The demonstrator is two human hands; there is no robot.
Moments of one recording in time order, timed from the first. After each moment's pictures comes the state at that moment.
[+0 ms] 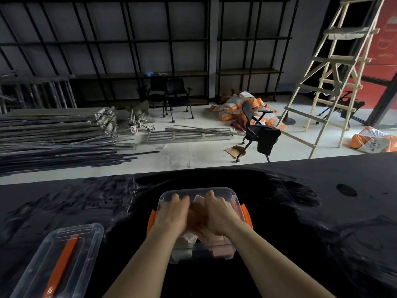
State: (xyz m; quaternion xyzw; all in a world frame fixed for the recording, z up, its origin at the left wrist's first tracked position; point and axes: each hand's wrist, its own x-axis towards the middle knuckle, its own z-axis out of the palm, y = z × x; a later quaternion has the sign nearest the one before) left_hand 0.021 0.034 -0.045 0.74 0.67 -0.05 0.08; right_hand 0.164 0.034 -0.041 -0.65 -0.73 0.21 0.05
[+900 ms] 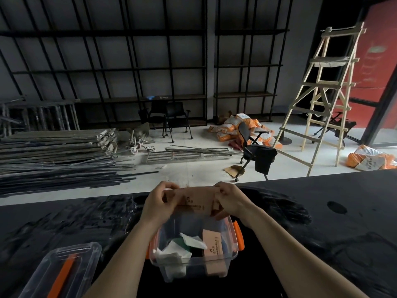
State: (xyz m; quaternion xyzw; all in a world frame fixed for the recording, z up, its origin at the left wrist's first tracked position) left_hand -0.002 0.042 0.008 0.61 0.59 0.44 0.30; right_hand 0.216 0.042 0.035 -0.61 -0.57 0.44 0.32
